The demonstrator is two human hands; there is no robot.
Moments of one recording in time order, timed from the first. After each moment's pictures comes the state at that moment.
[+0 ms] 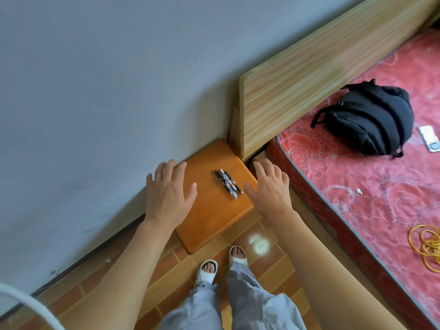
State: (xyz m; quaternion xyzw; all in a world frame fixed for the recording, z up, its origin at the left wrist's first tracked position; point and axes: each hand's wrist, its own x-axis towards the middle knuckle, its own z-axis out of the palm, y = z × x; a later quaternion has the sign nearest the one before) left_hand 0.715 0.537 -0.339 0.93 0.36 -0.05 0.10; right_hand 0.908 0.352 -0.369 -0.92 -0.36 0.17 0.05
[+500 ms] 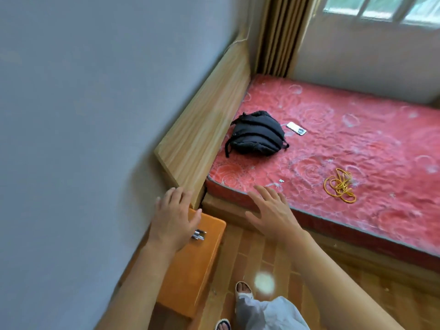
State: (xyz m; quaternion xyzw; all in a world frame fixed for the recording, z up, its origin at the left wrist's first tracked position) left_hand 0.772 0.477 -0.212 0.99 0.04 0.01 0.10; right_hand 0.850 0.196 -0.235 -0.96 -0.22 0.10 0.11
